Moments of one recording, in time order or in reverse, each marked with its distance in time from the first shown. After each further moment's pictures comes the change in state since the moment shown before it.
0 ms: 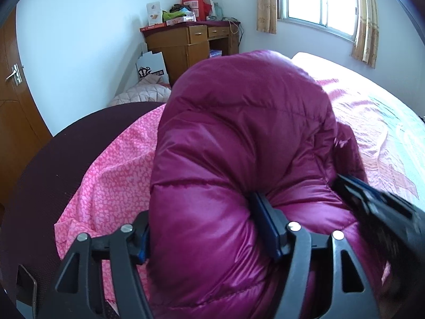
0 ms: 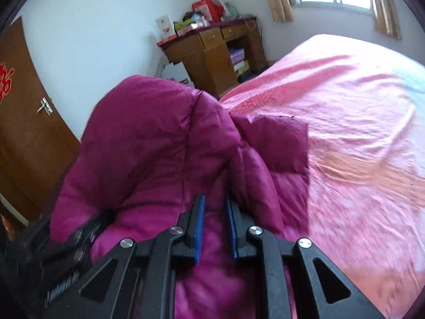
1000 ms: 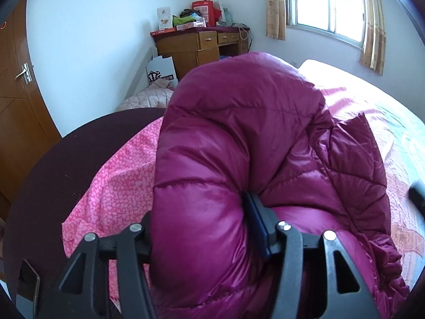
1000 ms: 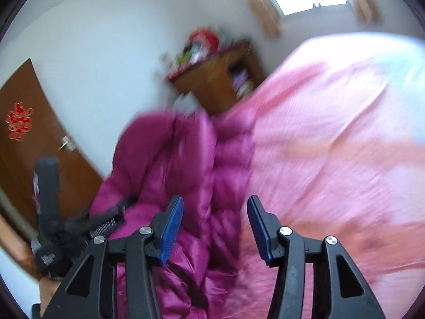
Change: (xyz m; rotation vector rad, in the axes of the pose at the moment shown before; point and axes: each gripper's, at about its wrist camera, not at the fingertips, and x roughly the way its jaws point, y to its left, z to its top) left arm 0.003 -0.006 0.004 -0.040 -0.033 0.038; right arm -0.100 -0.038 -0.025 0.142 -0.218 0.082
